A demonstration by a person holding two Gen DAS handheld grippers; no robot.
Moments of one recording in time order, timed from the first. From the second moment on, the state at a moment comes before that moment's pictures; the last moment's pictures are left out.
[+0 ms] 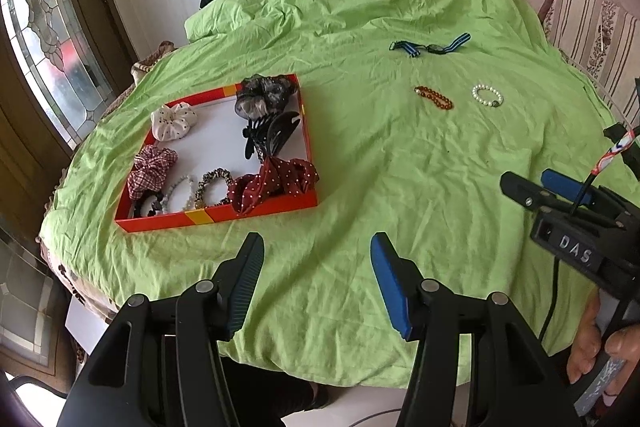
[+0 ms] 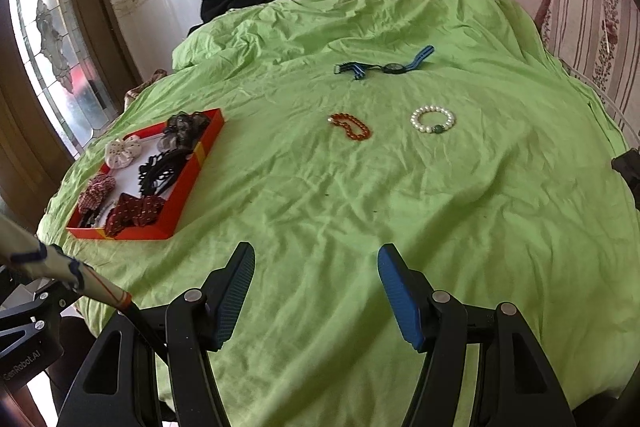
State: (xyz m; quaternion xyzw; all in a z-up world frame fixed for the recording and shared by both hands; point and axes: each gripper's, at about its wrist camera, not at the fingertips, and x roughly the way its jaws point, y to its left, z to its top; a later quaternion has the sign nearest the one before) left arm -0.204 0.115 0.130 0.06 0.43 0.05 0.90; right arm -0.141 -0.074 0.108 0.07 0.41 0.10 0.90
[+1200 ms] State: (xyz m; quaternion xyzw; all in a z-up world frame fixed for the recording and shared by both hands) left arm 0.093 0.026 0.045 -0.14 0.53 -0.15 0.82; right arm 0.071 -0.232 0.032 0.21 0.45 0.06 0.87
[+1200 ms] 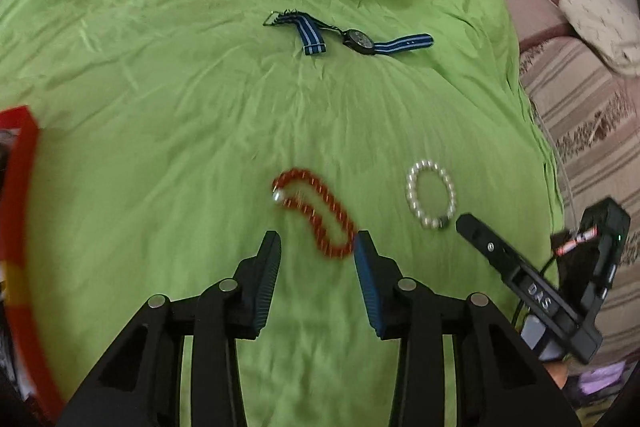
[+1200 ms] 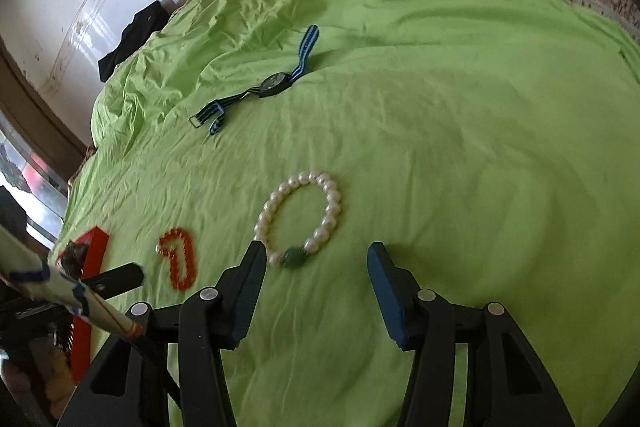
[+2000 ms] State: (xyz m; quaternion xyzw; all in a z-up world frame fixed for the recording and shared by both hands) left arm 0.089 0.009 0.052 -0.12 0.52 -0.16 0.83; right arm 0.090 -0.208 0.038 0.14 0.42 0.06 0.90
